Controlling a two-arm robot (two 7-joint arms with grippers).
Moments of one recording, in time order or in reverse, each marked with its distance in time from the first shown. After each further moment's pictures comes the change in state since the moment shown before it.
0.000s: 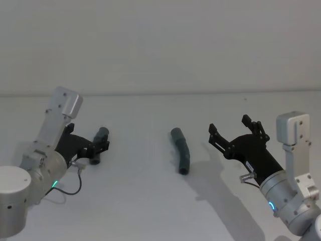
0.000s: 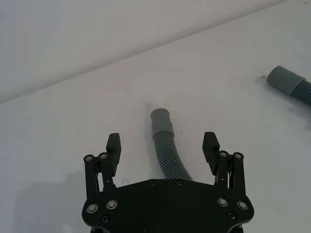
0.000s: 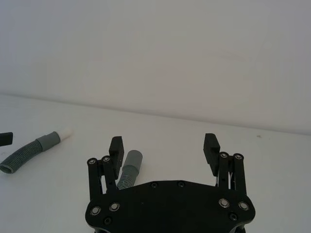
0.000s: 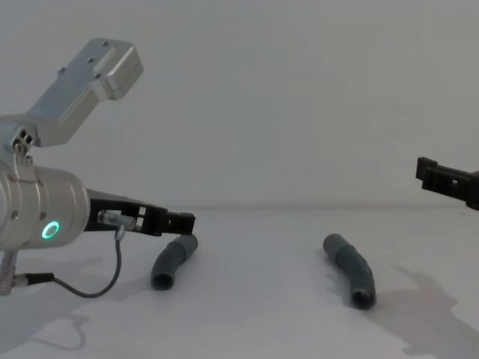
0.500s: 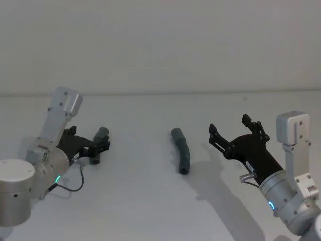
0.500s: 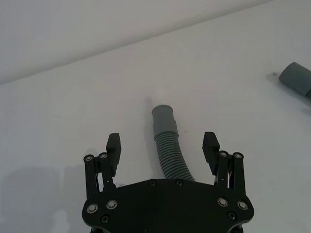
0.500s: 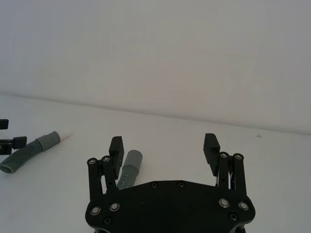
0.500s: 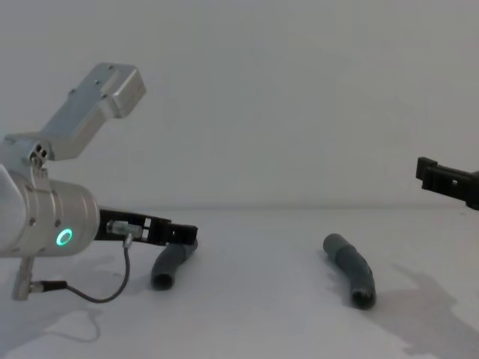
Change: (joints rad) left arm -0.054 -0.039 -0.010 0.114 -0.015 0.000 -0.035; right arm 0.000 0.000 0.000 0.000 0.000 0.000 0.000
